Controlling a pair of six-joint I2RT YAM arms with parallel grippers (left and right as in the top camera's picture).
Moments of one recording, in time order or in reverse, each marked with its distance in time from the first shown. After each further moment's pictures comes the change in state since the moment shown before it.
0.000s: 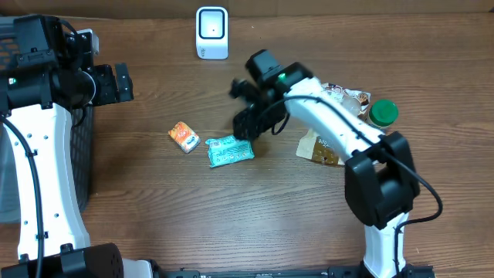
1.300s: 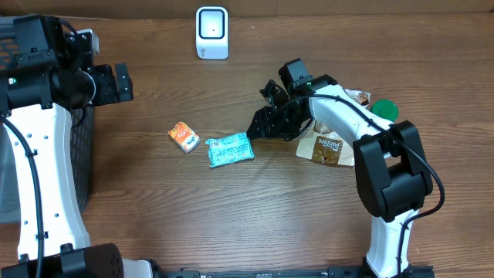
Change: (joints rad) left arm 0.000 0.000 0.000 0.000 0.000 0.000; right arm -0.121 0.000 -0.276 0.266 -0.242 0.269
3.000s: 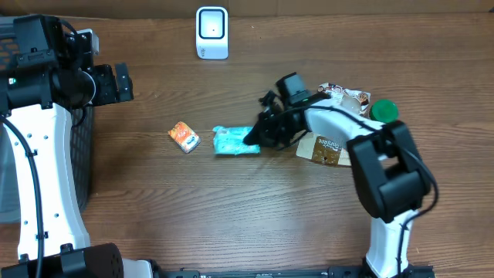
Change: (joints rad) left arm 0.000 0.000 0.000 0.000 0.000 0.000; right arm -0.004 -0.032 -0.156 0.232 -0.159 0.262
